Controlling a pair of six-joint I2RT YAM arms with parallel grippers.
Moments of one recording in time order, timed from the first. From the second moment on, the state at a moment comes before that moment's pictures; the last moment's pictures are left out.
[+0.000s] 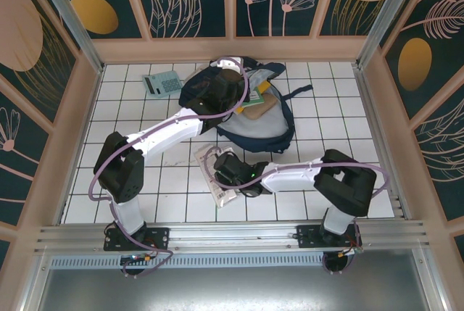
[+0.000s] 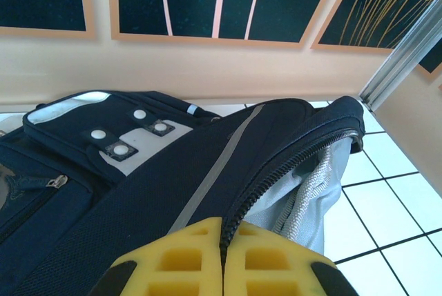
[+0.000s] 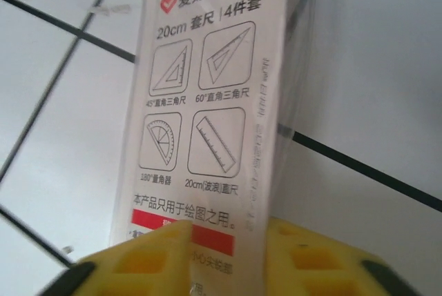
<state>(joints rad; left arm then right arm) -0.75 1.82 1.48 -0.02 -0.32 -0.42 1.14 1.66 0.82 -0.06 0.17 0.60</state>
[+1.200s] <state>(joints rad) -0.75 1.79 1.43 0.02 -0.29 -0.46 0.42 0.96 0.46 0.12 -0.24 0.84</state>
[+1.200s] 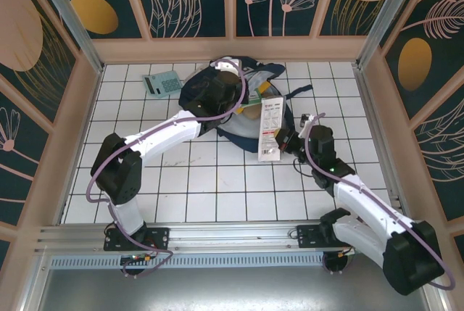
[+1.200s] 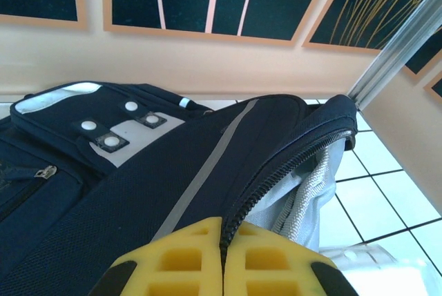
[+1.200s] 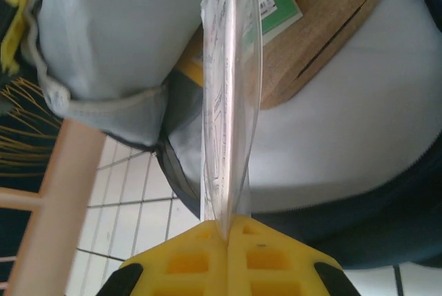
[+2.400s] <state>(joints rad) -0.73 1.71 1.32 0.05 -0.21 -0.45 0.43 1.81 1.07 0.13 -0.64 0.70</state>
